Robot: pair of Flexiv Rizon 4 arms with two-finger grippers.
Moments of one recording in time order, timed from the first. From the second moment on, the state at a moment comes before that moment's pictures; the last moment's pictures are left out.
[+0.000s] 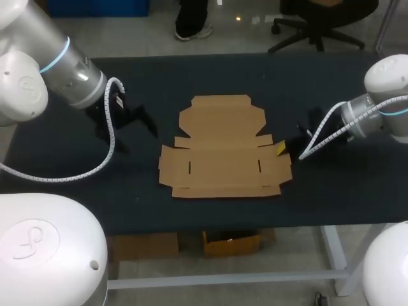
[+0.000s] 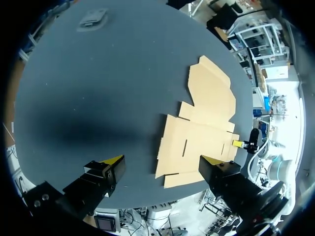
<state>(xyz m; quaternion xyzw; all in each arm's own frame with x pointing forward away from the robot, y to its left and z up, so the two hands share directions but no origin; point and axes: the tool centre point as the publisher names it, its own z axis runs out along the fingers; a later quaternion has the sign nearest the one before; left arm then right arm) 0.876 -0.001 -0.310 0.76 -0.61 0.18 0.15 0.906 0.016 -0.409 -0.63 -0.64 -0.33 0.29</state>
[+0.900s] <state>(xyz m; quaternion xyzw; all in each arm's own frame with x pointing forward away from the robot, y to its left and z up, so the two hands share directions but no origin) 0.875 -0.001 -0.311 0.76 -0.61 0.18 0.15 0.902 0.016 -0.409 -0.63 -0.63 -0.33 0.30</state>
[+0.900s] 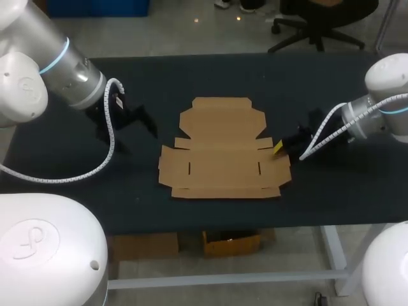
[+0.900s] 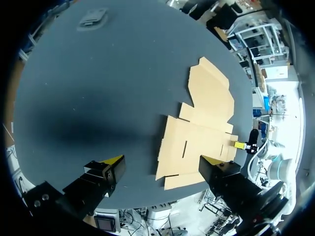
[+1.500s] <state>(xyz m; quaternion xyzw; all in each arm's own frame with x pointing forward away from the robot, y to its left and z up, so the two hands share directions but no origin) 0.877 0.003 -0.304 0.74 -0.63 0.18 0.14 0.909 -0.015 -0.380 -0.63 -0.66 -0.32 0.26</state>
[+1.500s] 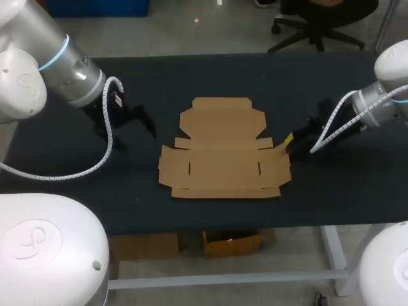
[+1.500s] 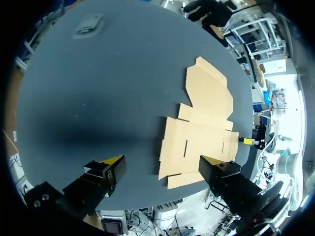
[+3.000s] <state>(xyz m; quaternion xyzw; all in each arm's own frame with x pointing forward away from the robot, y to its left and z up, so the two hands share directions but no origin) 0.912 0.002 -0.276 0.66 -0.71 0.19 0.11 0.967 -0.027 -0.317 -0.61 -0.70 -0.32 0.20</state>
